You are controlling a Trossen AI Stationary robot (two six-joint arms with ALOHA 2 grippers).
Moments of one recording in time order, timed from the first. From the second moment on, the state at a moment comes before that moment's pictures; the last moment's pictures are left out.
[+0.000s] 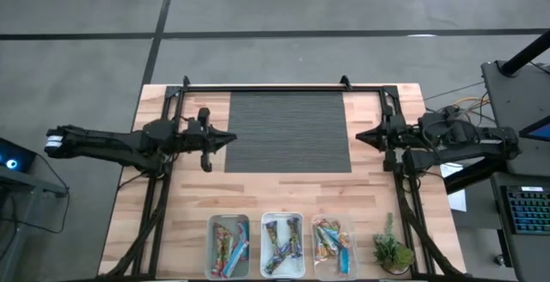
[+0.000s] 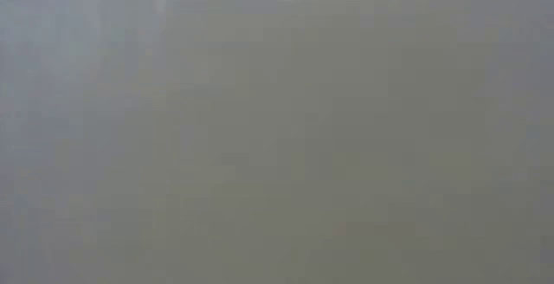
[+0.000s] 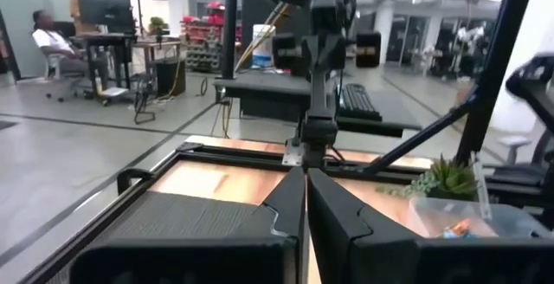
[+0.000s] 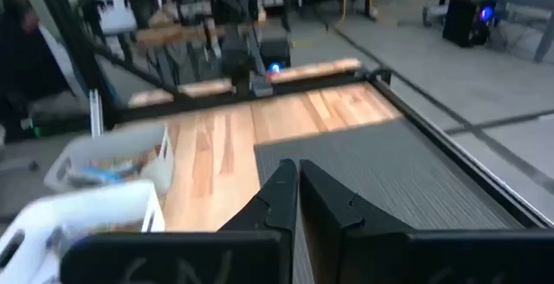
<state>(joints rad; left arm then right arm) 0.01 0.69 0.48 0.29 -0.13 -0.05 0.08 0.47 0.71 -0.46 0.18 0.19</state>
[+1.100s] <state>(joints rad) 0.01 0.46 0.15 0.40 -0.08 -0.19 0.06 0.03 0.19 -0.13 0.20 0.23</state>
